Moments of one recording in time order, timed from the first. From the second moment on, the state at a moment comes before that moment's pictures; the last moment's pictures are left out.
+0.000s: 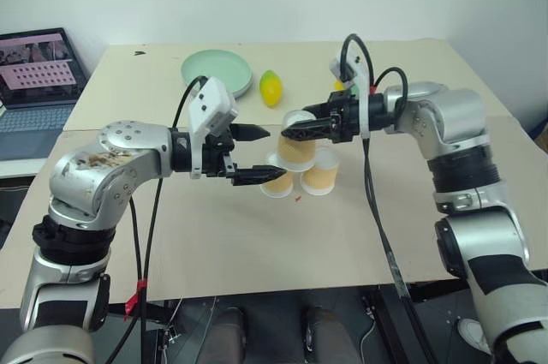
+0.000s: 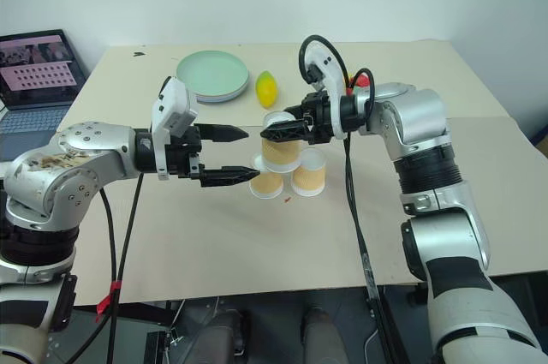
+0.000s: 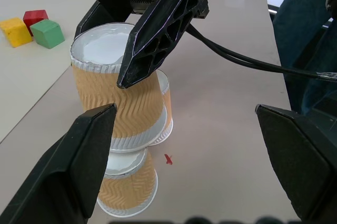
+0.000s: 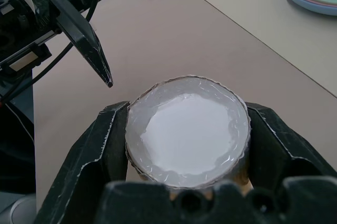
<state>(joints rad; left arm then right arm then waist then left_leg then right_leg) -0.73 0.71 -0.06 -0.34 -0.65 0.92 -0.91 -1.13 -0.52 0.18 0.33 0.41 0.92 1.12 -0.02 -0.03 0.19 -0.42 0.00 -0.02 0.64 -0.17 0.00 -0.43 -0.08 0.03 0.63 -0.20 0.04</state>
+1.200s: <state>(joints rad) -0.73 0.71 -0.06 -0.34 -0.65 0.92 -0.91 -1.16 -0.54 0.18 0.44 0.32 0.80 1.21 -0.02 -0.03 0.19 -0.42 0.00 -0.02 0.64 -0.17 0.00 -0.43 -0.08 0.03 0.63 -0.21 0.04</state>
